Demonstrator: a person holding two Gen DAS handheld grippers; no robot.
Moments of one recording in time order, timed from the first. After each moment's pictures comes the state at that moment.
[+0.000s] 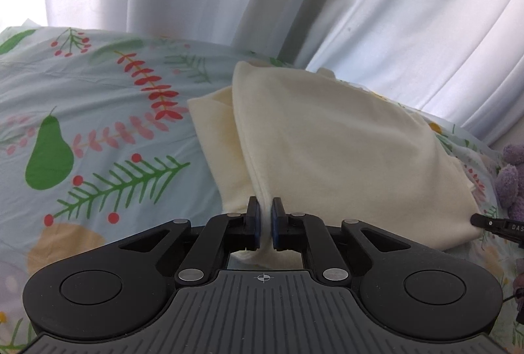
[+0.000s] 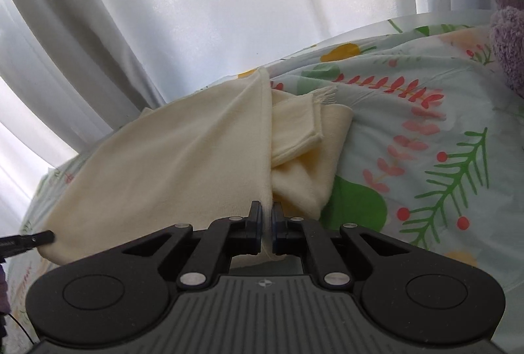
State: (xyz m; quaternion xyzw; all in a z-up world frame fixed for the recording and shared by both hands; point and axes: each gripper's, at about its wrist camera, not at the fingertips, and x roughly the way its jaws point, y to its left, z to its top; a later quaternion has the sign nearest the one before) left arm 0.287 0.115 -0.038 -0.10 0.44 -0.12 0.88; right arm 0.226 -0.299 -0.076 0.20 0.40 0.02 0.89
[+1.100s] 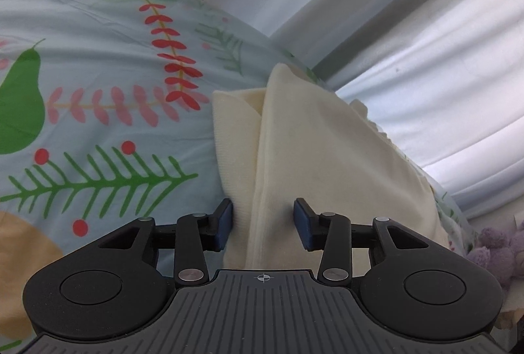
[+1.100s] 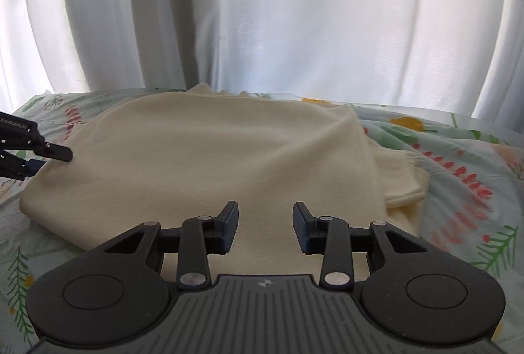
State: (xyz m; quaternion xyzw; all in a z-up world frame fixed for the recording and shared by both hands) left arm 0.339 0.148 -0.078 -0.26 0.46 -0.10 0.84; right arm 0.241 -0.175 -0.072 0.00 0.35 0.04 0.94
